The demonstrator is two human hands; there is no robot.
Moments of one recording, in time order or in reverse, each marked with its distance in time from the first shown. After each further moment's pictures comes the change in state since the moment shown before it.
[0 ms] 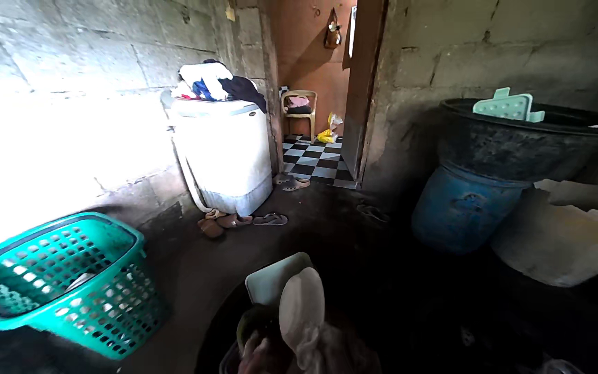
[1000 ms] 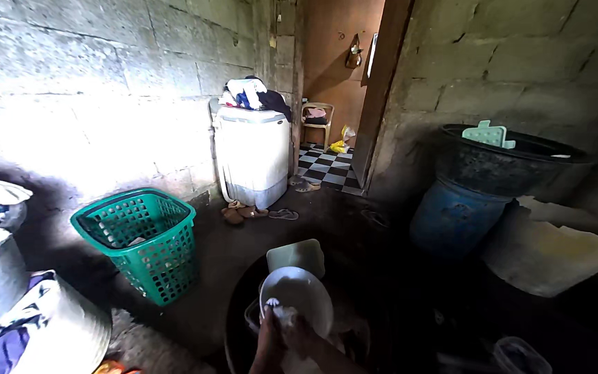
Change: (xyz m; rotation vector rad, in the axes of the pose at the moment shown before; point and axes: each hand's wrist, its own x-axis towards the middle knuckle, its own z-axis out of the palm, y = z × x) left_hand -0.092 -0.007 0.024 -0.497 0.254 0.086; right_hand -0.101 -0.040 0.080 -0.707 -0.513 -0.351
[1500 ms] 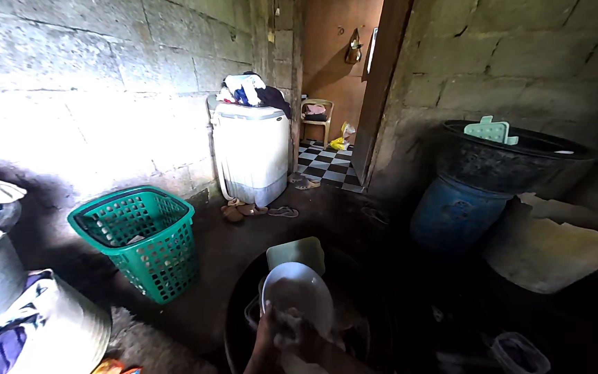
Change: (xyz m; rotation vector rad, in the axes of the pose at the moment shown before) left_hand 0.009 0.005 -0.003 0.050 0.005 -0.020; right_hand -0.004 0.023 0.000 0.193 0.017 -0.166
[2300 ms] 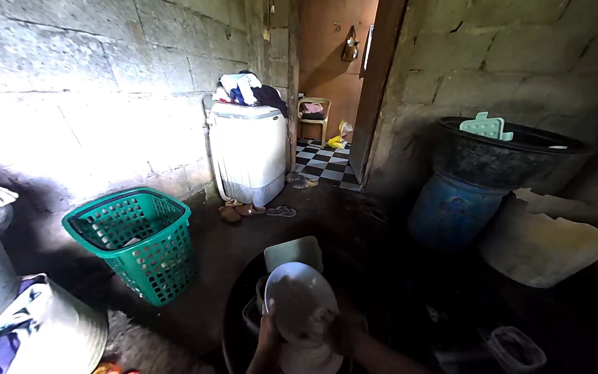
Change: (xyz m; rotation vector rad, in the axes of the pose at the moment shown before) left_hand -0.013 0.006 0.010 0.153 -0.083 0.010; right_hand -0.056 0.007 -0.073 -0.592 -0.301 0.182
